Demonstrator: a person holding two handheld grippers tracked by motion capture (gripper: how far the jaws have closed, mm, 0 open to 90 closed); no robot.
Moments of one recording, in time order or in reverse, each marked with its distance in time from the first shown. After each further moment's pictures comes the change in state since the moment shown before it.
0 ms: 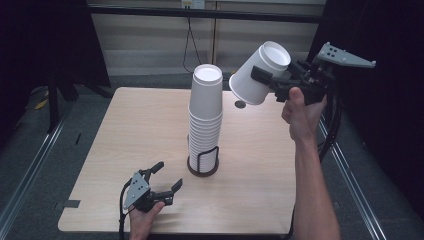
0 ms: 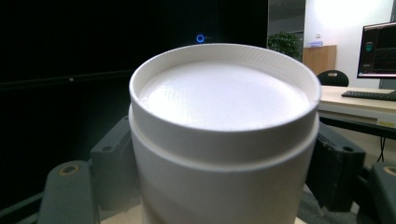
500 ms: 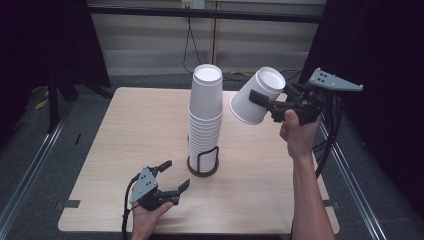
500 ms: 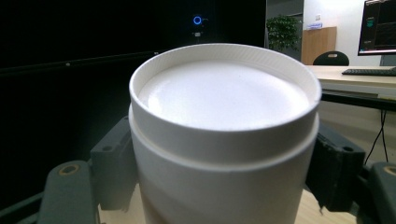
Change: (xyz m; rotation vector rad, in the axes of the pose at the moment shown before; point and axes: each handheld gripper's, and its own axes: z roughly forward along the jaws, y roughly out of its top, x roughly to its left) left arm -0.014 0.029 0.010 0.059 -0.074 0.007; right arm 0.002 -0.044 -0.011 0.050 -0.010 0.034
